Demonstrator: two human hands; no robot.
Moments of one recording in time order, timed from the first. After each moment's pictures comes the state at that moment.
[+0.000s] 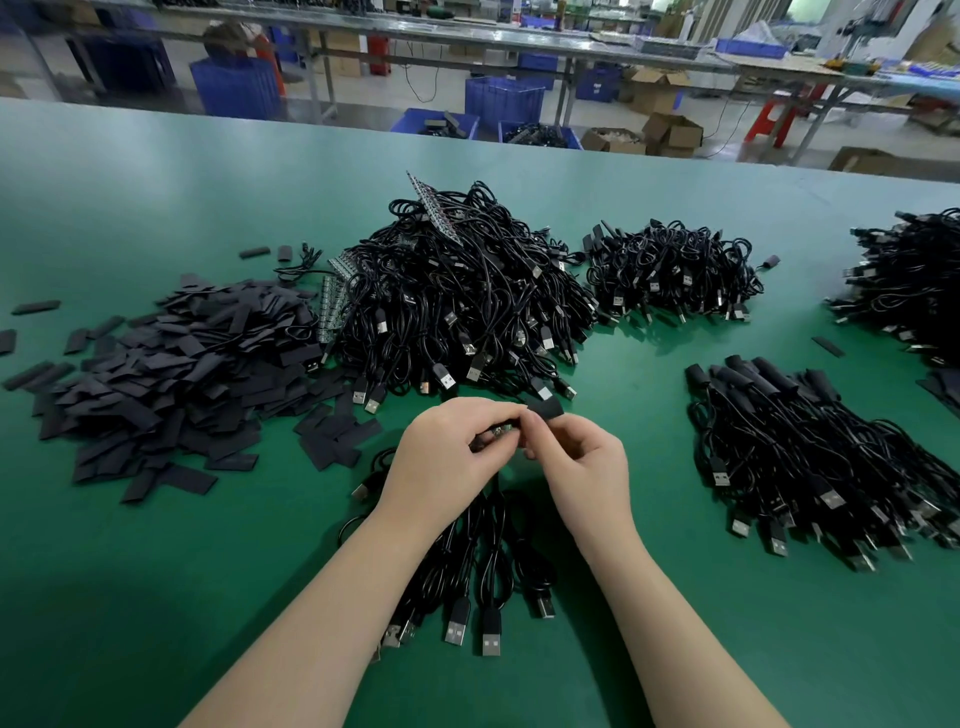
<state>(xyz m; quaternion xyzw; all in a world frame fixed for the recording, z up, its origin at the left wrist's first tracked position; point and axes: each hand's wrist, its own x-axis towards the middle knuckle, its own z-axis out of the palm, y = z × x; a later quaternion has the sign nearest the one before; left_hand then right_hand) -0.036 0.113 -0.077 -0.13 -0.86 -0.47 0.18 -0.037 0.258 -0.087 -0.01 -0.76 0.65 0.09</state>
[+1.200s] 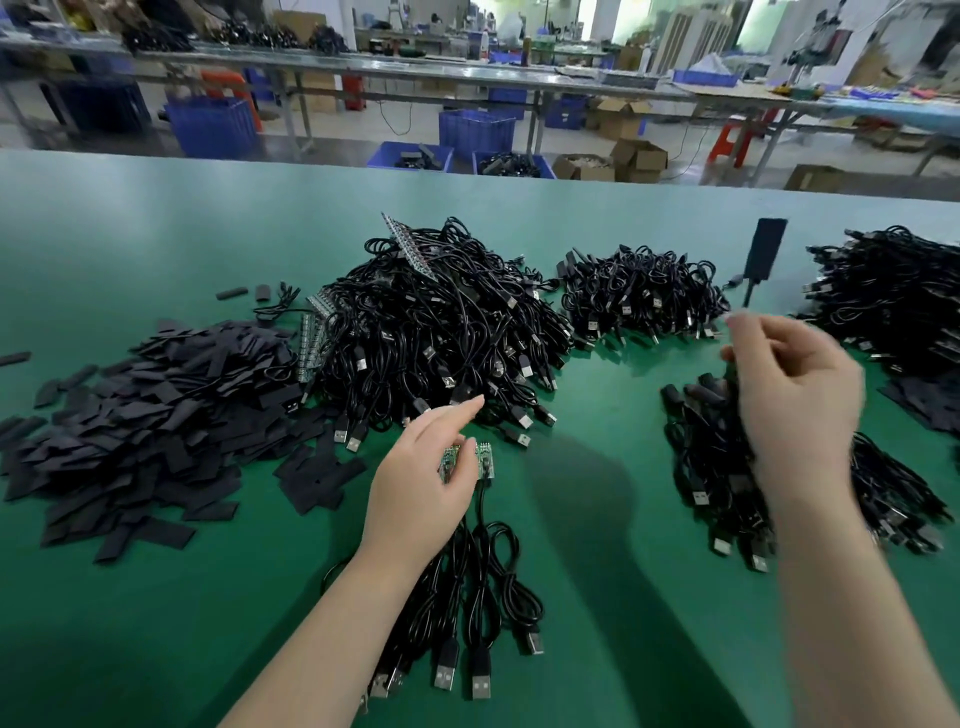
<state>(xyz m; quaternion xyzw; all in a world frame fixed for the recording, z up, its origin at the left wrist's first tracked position) -0.042 0.109 -0.084 -0.10 -0.86 -0.46 0.21 -0.053 0.367 0.019 -0.11 -0.76 0.54 0.35</state>
